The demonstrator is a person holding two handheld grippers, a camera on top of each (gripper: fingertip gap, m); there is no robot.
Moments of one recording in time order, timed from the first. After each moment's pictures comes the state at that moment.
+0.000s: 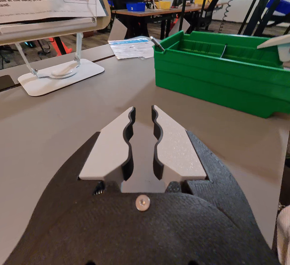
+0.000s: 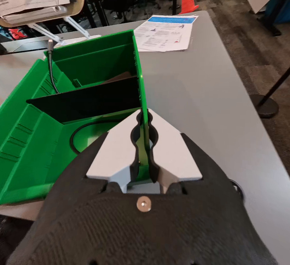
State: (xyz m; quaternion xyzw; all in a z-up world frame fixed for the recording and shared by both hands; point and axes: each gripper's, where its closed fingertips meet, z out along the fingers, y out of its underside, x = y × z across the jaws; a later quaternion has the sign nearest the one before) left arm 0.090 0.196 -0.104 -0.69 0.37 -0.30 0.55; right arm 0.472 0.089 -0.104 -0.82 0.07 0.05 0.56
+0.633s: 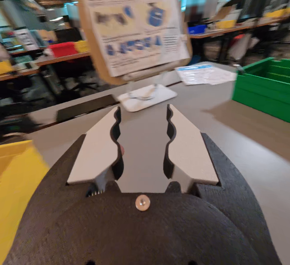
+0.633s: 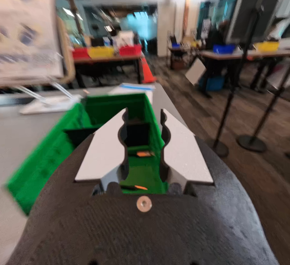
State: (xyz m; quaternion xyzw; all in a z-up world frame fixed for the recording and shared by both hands) left arm -0.040 0.269 -0.011 -0.69 0.26 -0.17 0.65; right arm 0.490 0.058 -0.005 -0.68 0.09 -0.06 0.72
